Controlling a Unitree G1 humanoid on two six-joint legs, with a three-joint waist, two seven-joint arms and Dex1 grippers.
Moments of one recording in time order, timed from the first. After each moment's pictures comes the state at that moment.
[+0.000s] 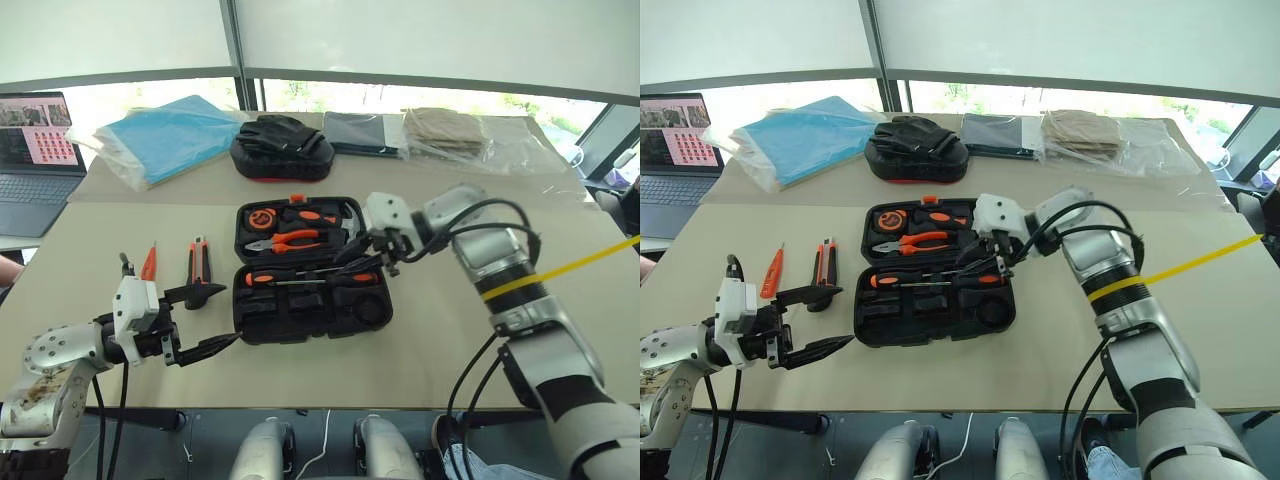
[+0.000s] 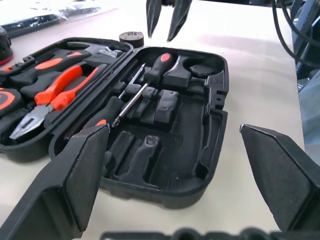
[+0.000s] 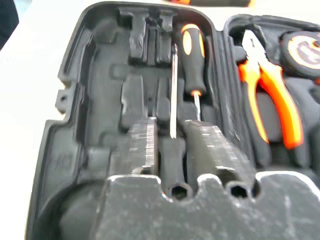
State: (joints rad) left arm 0.08 0.74 0.27 -0.20 -0.56 0.14 -1.23; right arm -0.91 -0.45 0.33 0.46 0.06 0.10 1.43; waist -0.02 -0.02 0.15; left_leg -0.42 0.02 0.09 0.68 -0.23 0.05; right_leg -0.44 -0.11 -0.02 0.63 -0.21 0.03
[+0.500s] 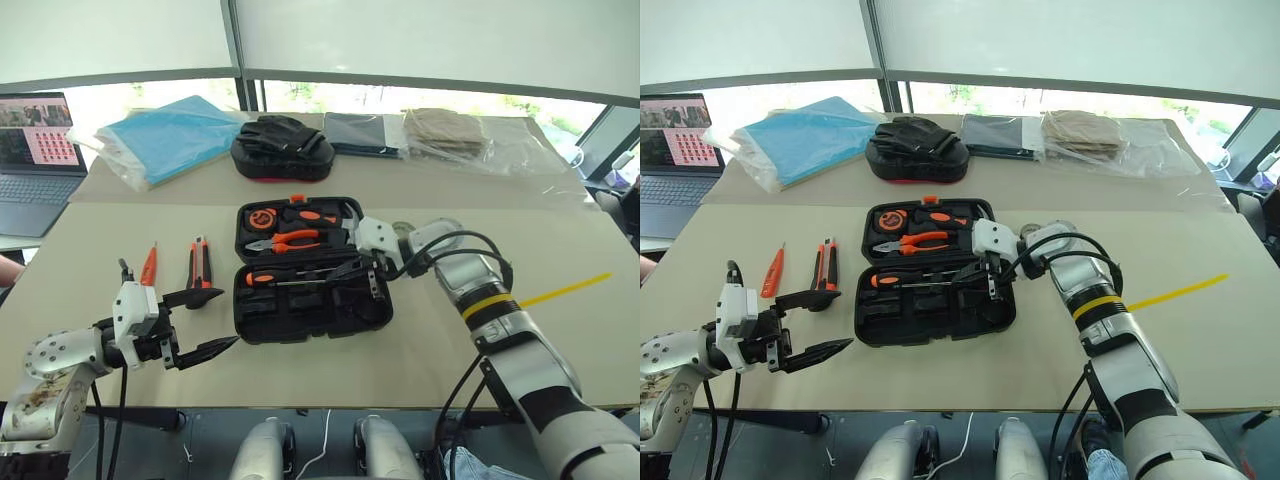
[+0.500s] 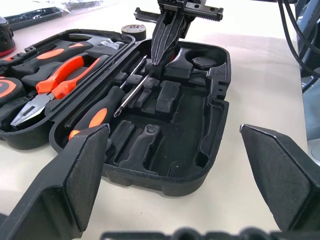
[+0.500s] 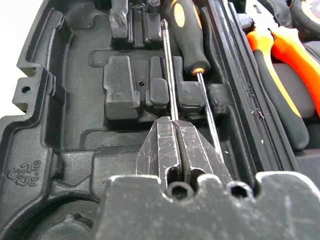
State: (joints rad) left arm 0.10 0.74 0.28 -0.19 -0.55 0.11 -1.21; right arm -0.89 -0.38 0.33 0.68 0.03 -0.05 1.34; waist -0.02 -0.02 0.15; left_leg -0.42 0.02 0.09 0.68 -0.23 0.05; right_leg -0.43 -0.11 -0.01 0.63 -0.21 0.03
